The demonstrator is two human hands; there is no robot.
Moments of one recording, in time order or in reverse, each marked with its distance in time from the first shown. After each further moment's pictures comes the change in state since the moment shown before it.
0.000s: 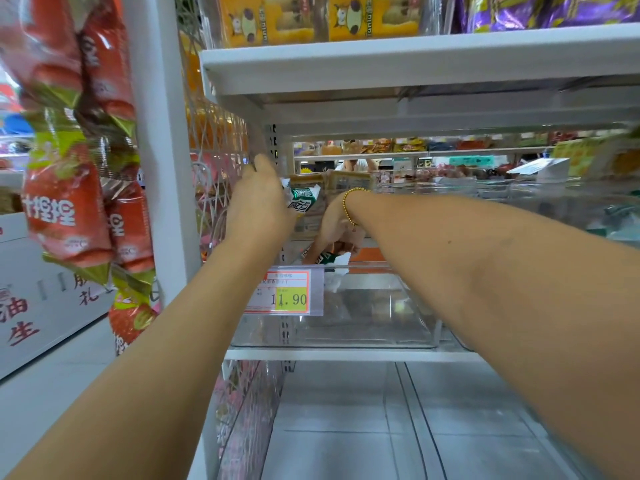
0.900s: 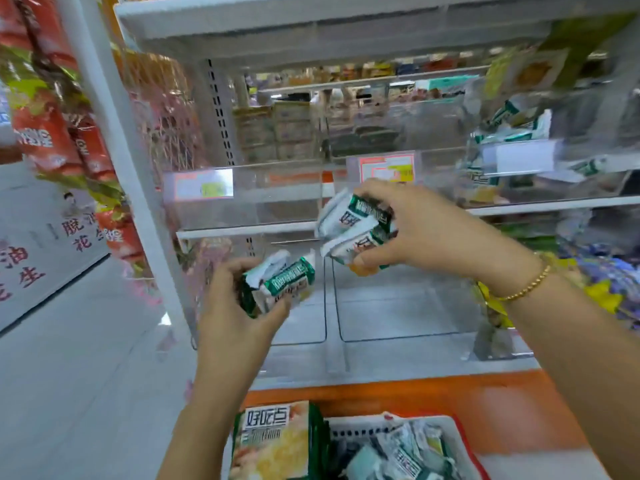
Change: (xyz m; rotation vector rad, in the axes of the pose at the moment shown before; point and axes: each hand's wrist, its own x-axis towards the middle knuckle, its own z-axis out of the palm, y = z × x) left_hand -0.293 0.077 -0.055 -0.636 -0.148 -0.235; right_hand -0.270 0.135 0.210 0.419 0.736 -0.401
